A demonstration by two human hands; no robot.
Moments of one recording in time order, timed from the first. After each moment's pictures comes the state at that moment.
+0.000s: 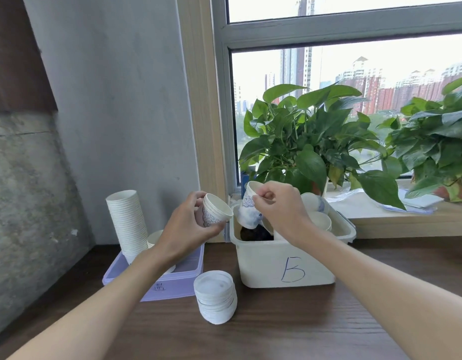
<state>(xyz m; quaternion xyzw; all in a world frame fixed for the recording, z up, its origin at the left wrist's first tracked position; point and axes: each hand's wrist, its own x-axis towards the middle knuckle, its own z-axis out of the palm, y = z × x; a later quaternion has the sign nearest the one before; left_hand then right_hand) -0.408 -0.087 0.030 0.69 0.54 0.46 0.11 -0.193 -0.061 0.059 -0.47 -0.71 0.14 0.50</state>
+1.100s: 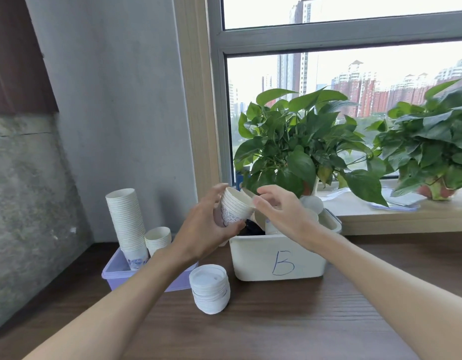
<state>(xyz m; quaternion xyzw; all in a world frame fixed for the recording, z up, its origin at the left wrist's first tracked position) -0.362 -0.115 0.040 0.74 0.49 0.46 0.08 -0.164 -0.095 0.061 -0.43 -0.73 0.28 0.44</state>
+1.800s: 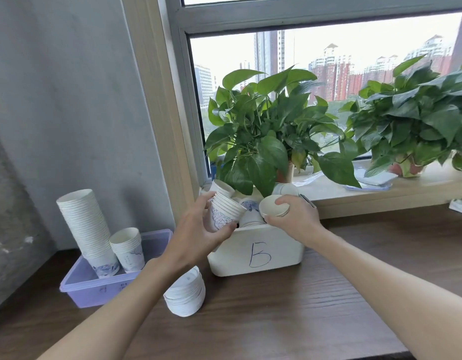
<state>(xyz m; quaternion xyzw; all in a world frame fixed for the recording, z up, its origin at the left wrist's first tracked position) -0.326 -0.090 0.005 0.73 0.50 0.44 0.12 -0.092 -0.051 0.005 -0.65 -0.65 0.15 0.36</state>
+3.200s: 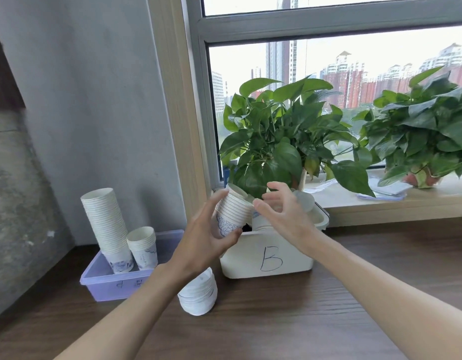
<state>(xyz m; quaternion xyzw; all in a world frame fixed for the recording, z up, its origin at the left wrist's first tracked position) -0.338 -0.105 0.005 0.74 0.46 0.47 0.13 -0.137 -0.078 0.030 -0.47 -0.68 0.29 0.48</state>
